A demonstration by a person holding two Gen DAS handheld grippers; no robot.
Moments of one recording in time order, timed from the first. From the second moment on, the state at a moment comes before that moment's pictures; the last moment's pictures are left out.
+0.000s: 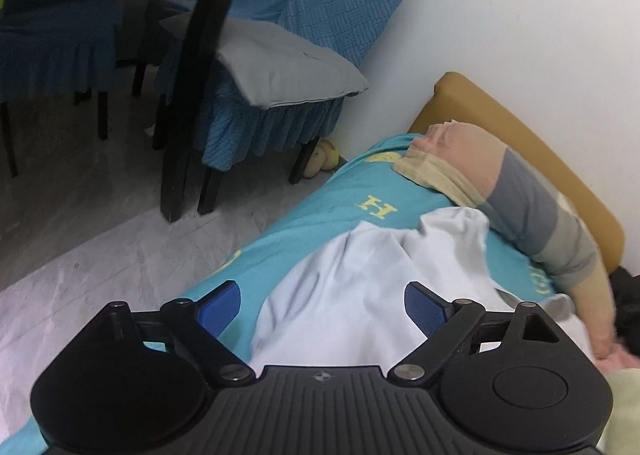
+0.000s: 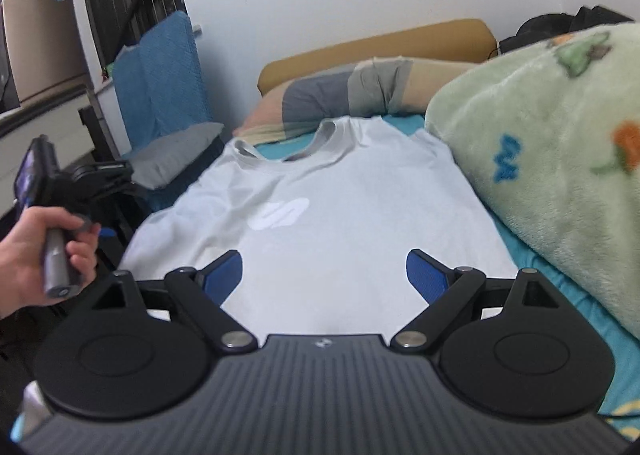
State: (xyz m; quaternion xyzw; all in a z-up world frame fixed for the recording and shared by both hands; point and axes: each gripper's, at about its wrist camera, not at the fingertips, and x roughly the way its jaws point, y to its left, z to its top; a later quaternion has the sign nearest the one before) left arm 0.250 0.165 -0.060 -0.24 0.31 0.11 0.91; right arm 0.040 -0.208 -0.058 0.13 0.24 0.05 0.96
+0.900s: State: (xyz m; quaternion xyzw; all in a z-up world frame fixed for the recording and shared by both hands) left arm 0.221 -0.111 -0.102 0.27 0.28 -0.14 0.91; right arm 0.059 -0.271 -0.069 0.22 0.19 -0.02 0.96
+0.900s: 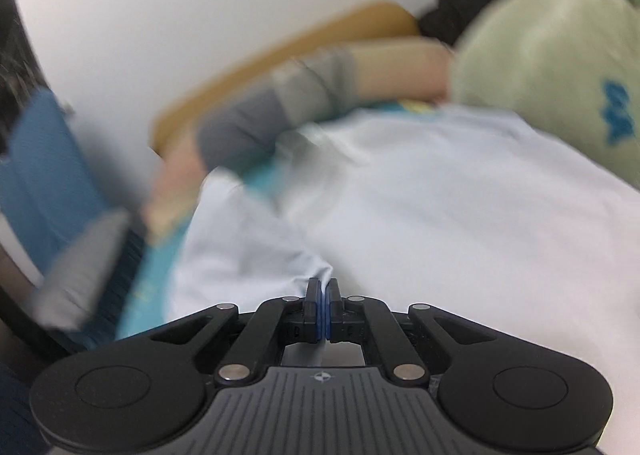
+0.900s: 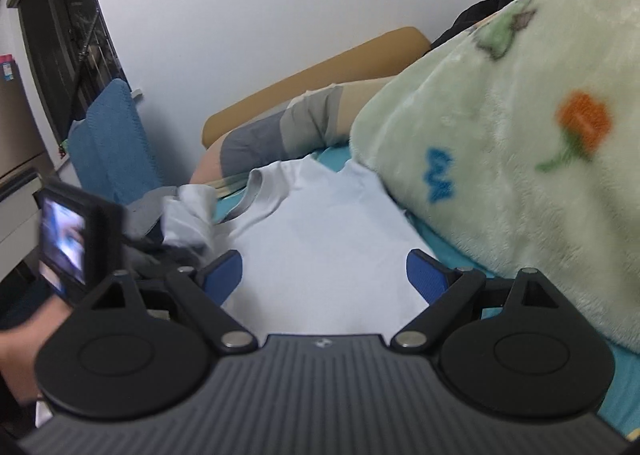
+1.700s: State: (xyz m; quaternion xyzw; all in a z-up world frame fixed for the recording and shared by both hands) left arm 0.298 0.026 -0.075 -0.16 0.30 -0.12 0.93; right arm 0.077 -0.268 -0.112 0.23 0.25 -0.02 0.94
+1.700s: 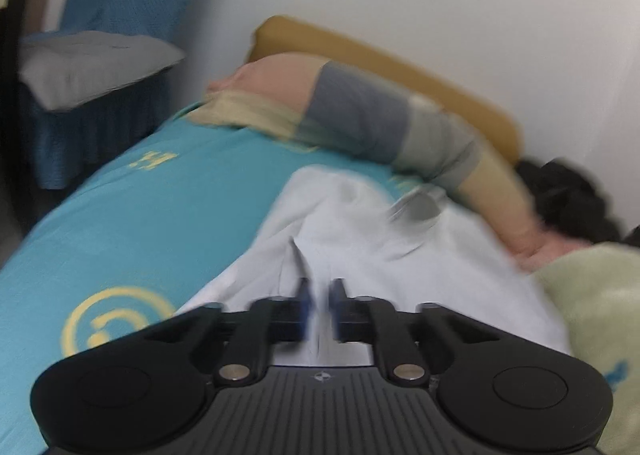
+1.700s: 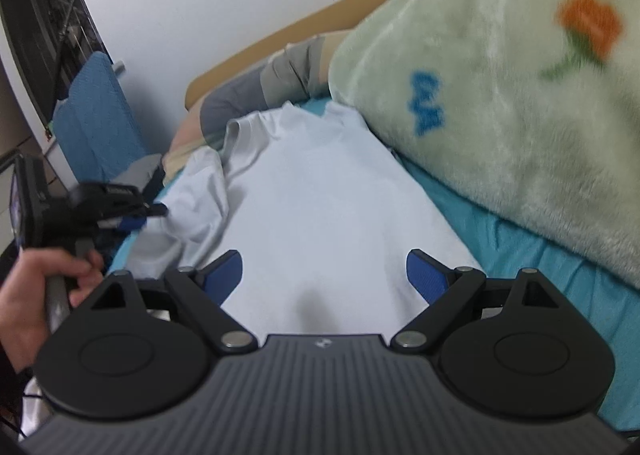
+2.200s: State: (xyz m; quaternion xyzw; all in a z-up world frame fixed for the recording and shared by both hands) left arm 0.394 0.200 0.011 -0.07 0.25 0.11 0.96; right arm 0.083 -0.257 -0.121 0.20 0.26 -0.03 0.94
